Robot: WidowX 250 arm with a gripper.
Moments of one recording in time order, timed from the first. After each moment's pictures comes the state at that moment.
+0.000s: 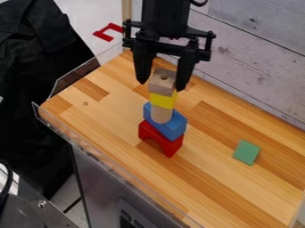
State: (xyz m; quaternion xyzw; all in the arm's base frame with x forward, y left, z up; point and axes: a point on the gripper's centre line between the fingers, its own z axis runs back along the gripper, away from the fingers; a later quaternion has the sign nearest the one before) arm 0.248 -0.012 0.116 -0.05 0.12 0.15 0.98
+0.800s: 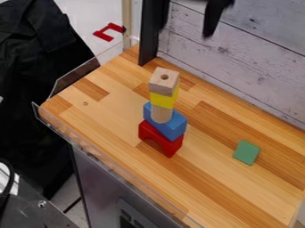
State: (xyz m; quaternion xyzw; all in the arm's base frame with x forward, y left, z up) arm 0.303 -0.009 0.183 -0.04 -0.01 0.14 0.99
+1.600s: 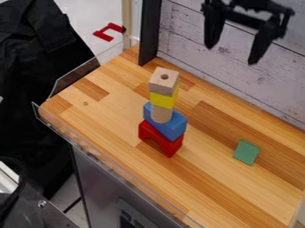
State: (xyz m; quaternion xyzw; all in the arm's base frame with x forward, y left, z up) arm 0.323 -0.068 0.134 -0.02 0.04 0.01 1.00
